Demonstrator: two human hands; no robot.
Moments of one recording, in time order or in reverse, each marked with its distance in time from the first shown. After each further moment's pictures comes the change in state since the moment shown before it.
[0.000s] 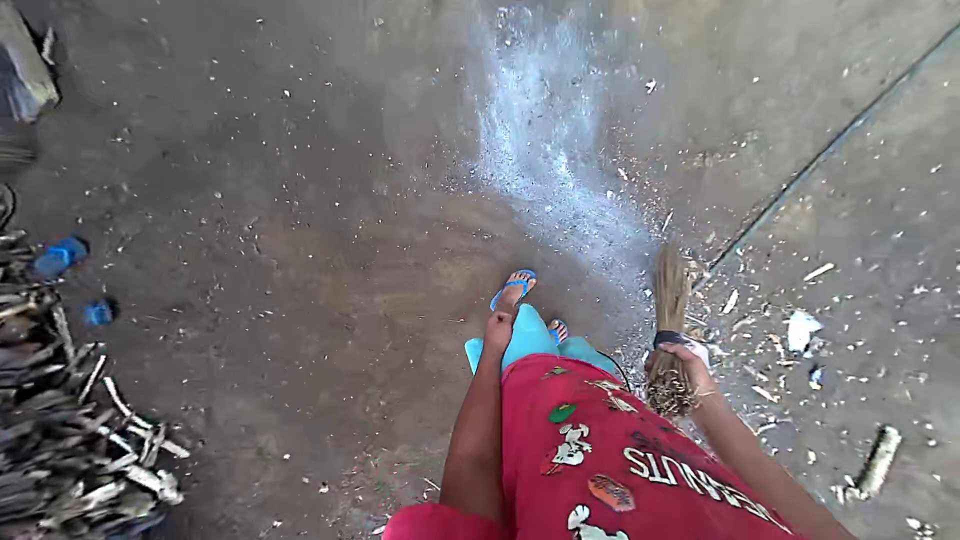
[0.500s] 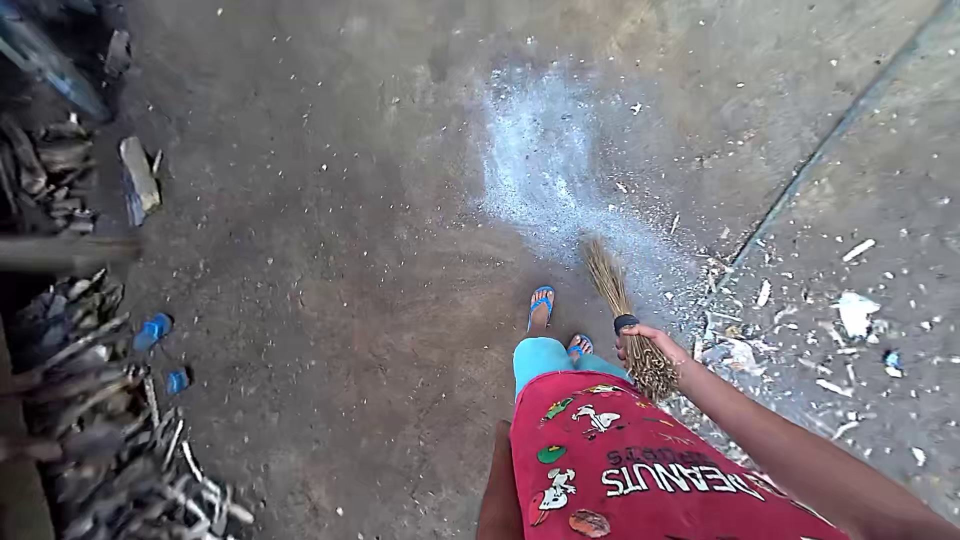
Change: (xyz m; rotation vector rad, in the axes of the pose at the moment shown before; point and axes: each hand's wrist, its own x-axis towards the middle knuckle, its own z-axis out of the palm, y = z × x) left_hand -0.078 -0.189 0.019 0.310 -0.151 -0.504; right_hand 0.011 -0.003 0.043 -0.032 -0.345 0.252
